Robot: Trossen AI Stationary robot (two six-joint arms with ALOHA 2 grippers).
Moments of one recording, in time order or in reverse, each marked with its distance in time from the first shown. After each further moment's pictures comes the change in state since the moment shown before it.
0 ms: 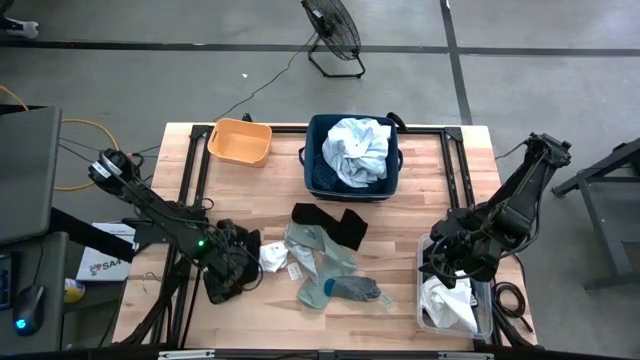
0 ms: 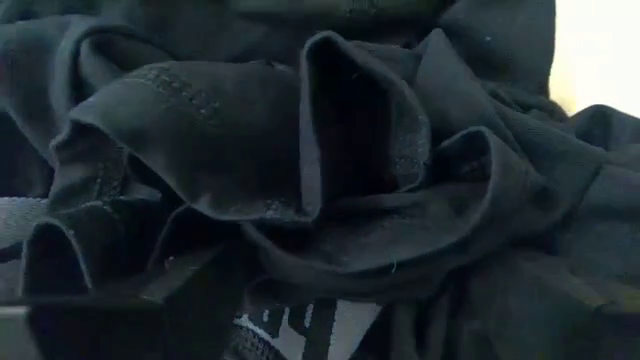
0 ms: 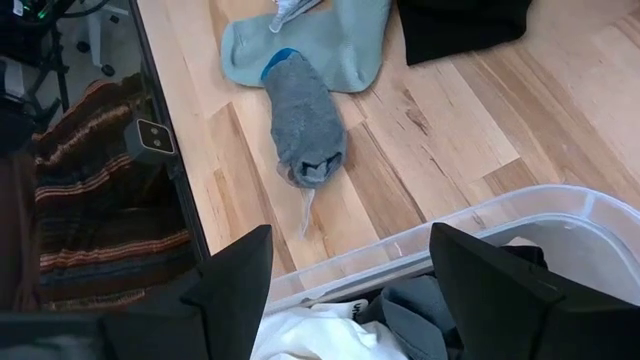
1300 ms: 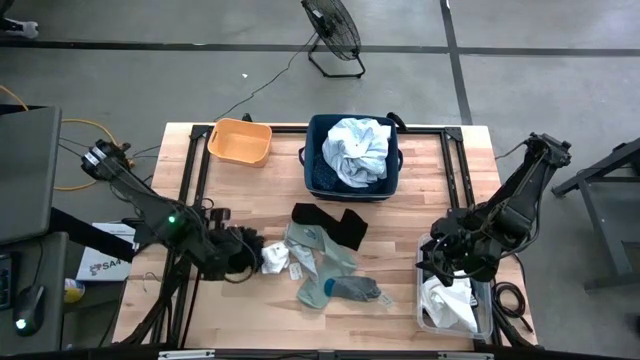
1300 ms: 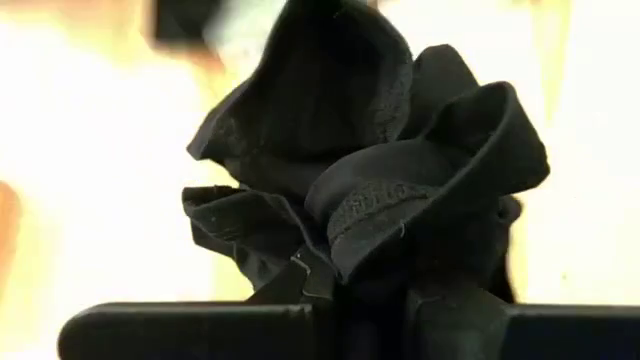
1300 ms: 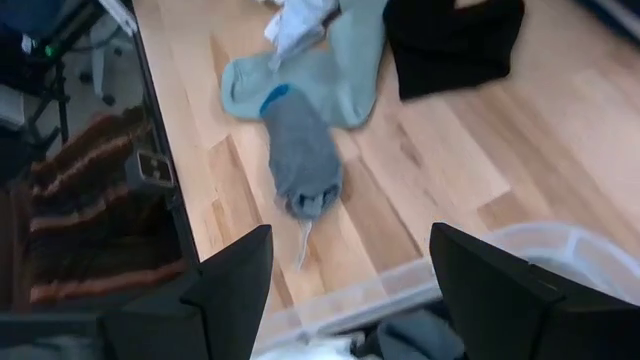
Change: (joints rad) left arm 0.001 -0.242 0.445 -0.454 -0.315 0.158; right arm 0.000 0.000 0.000 0.009 0.083 -0.004
